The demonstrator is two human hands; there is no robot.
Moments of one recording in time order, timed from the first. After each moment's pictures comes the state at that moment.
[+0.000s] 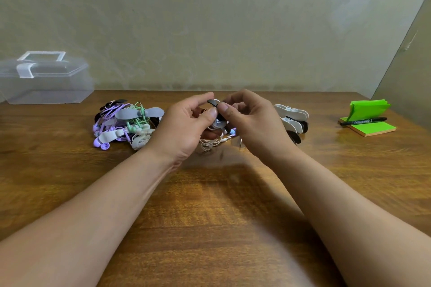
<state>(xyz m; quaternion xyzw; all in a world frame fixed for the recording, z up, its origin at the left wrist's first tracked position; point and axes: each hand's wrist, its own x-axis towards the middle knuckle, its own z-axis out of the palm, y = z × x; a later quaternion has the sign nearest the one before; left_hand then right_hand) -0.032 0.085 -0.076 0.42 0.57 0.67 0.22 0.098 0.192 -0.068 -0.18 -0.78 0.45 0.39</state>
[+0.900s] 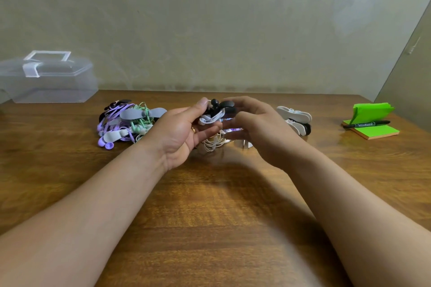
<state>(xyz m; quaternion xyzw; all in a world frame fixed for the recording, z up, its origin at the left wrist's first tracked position) -0.035 0.077 -0.063 0.25 0.47 0.74 0.41 0.102 0.196 -0.061 -0.17 -0.73 0.61 0.27</state>
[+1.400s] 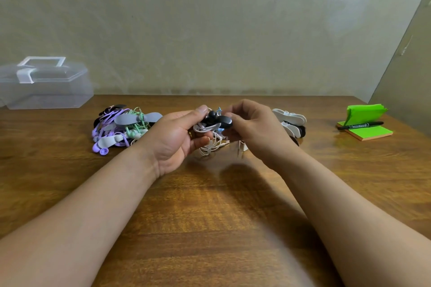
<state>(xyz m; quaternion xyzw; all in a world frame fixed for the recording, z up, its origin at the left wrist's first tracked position) -0.037 0.076 -0.063 0.29 0.50 0.70 0.42 0.101 0.203 -0.068 -0.22 -0.78 0.49 0.33</state>
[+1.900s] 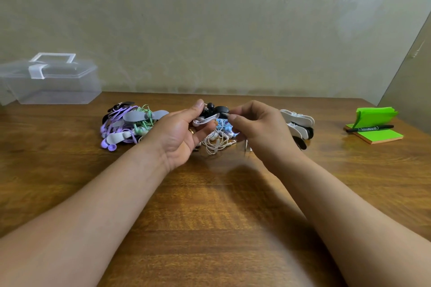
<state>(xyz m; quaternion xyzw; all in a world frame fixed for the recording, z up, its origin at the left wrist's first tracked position) -0.045 0.080 -0.064 0.20 0.44 0.78 0.41 0.098 0.190 -0.071 -0.25 -0.75 0.49 0.37</state>
